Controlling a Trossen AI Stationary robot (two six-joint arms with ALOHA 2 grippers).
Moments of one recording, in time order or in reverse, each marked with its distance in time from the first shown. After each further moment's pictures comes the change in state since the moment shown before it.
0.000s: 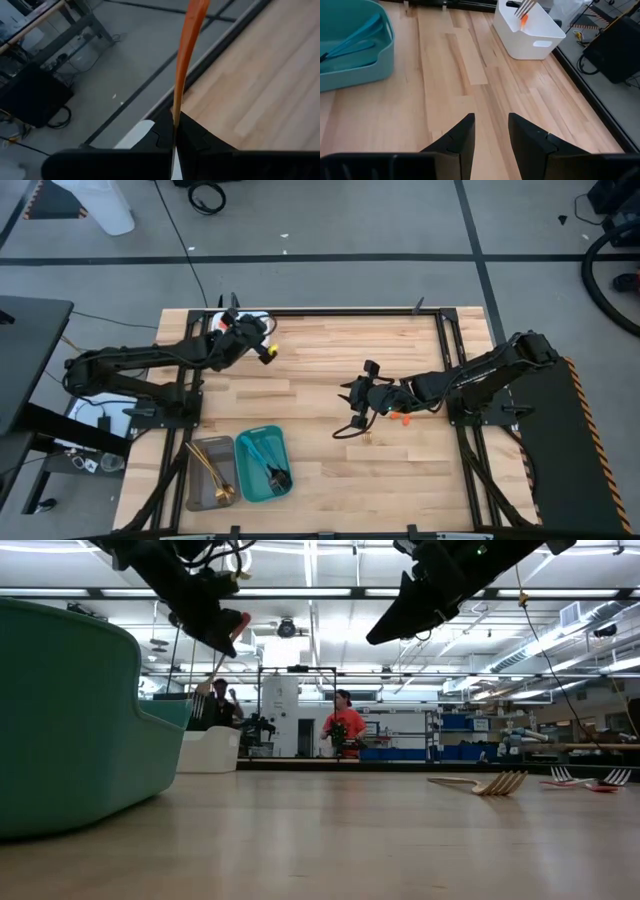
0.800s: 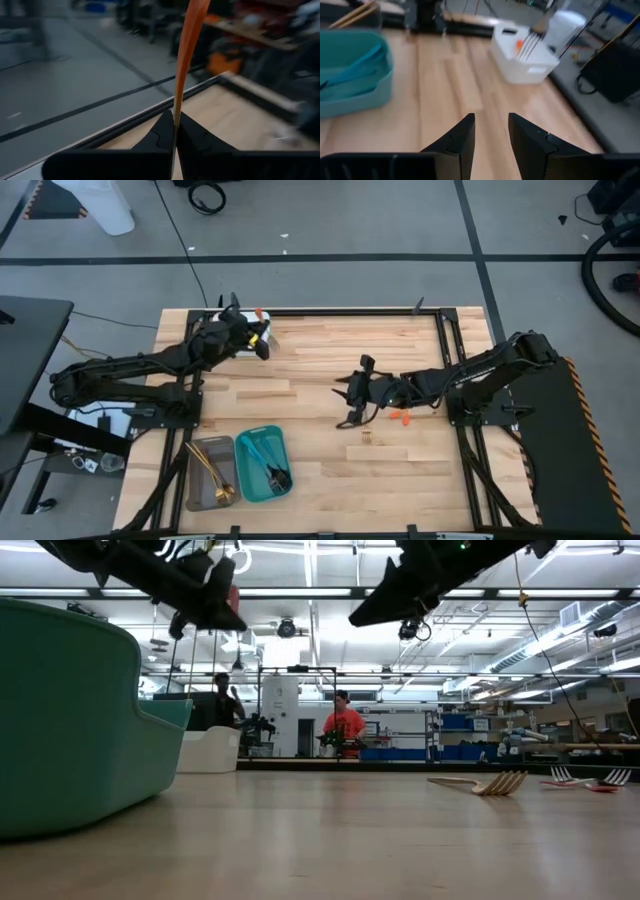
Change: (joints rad) left arm 0.044 -0.178 -0.196 0.414 0.283 -0.306; right arm -0.037 0.000 0.000 0.152 -0.028 -0.110
